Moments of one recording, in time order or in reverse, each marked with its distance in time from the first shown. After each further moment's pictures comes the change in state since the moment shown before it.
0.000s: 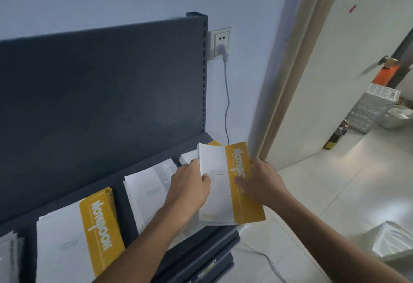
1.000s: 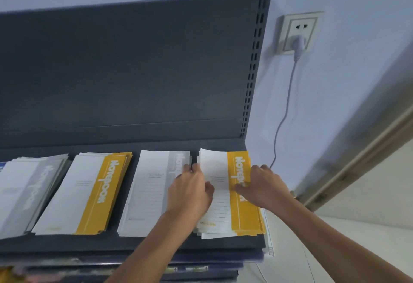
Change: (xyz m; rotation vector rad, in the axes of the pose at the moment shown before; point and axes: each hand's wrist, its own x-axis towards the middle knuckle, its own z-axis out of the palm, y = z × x) left_hand 0.034 0.025 0.068 0.286 0.311 -0.481; right_hand 0.147 0.003 0.017 -0.384 -0.366 -0.527
